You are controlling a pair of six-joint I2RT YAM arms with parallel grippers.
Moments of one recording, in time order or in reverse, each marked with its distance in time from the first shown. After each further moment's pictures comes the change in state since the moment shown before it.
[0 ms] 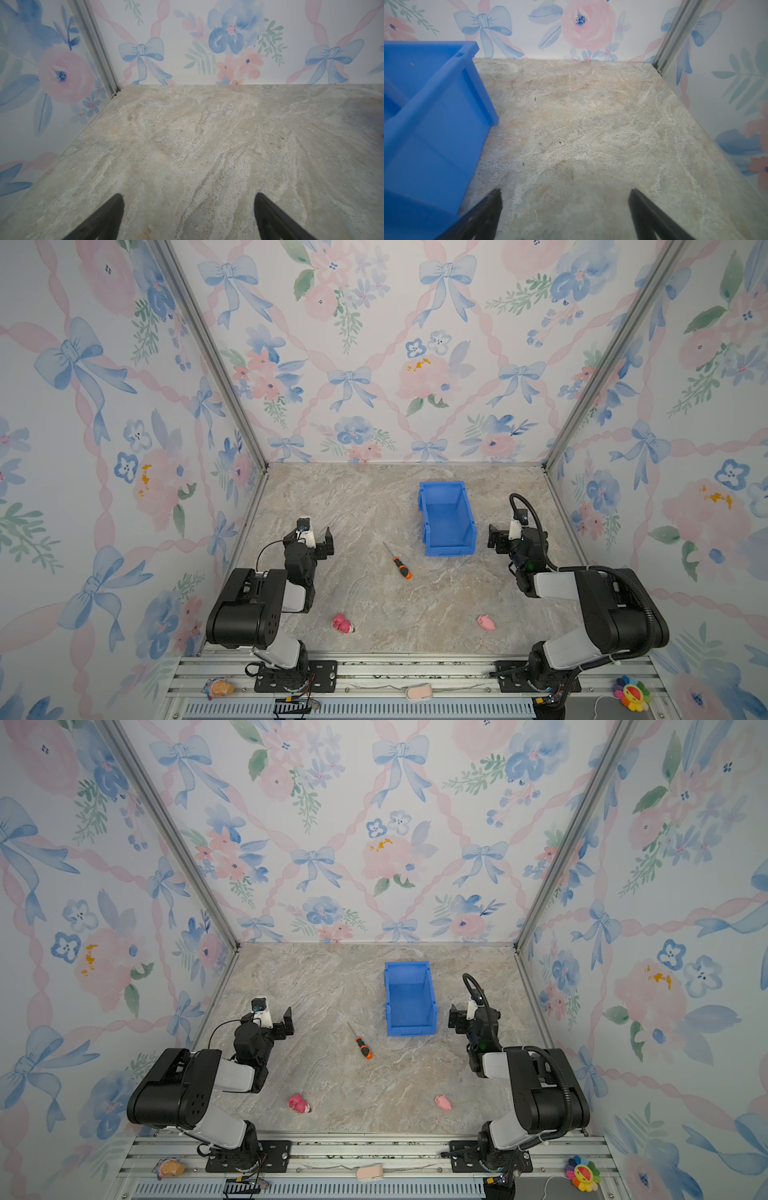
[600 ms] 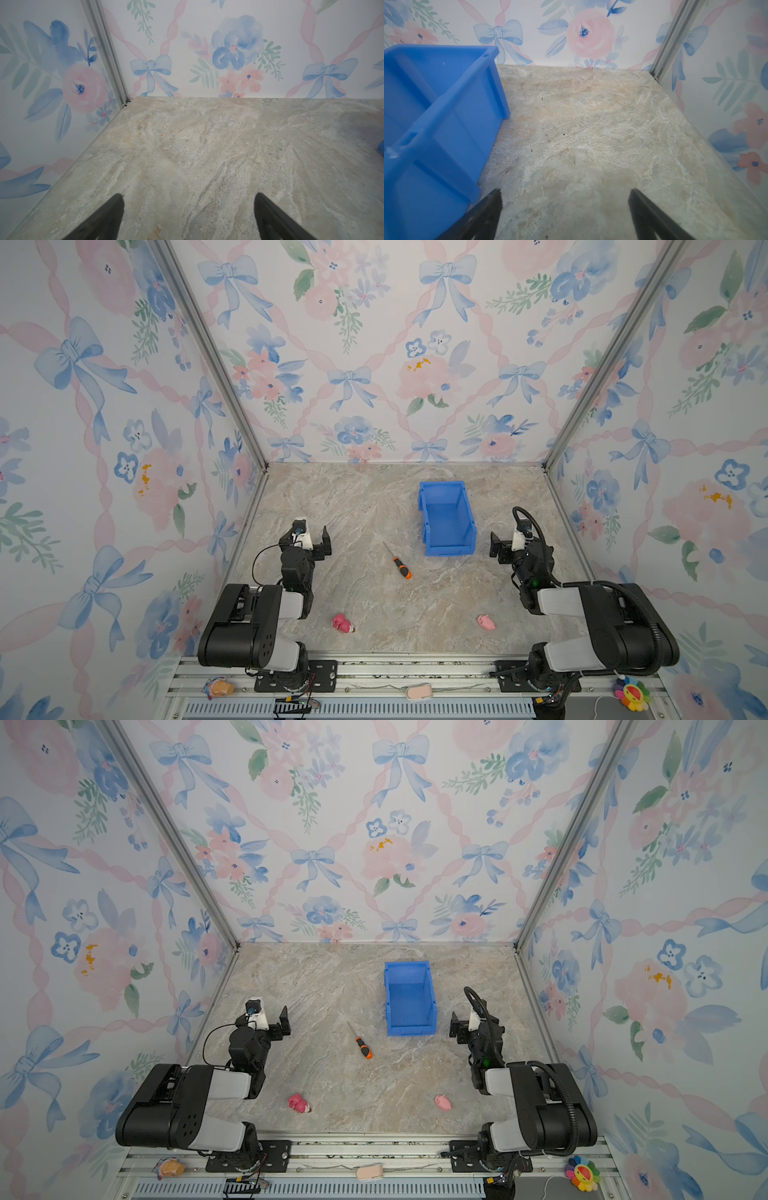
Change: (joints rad) left arm 0.000 -0.158 -0.052 -0.029 -0.034 -0.001; right arm 0.000 -0.130 -0.180 0.136 -0.026 -0.014
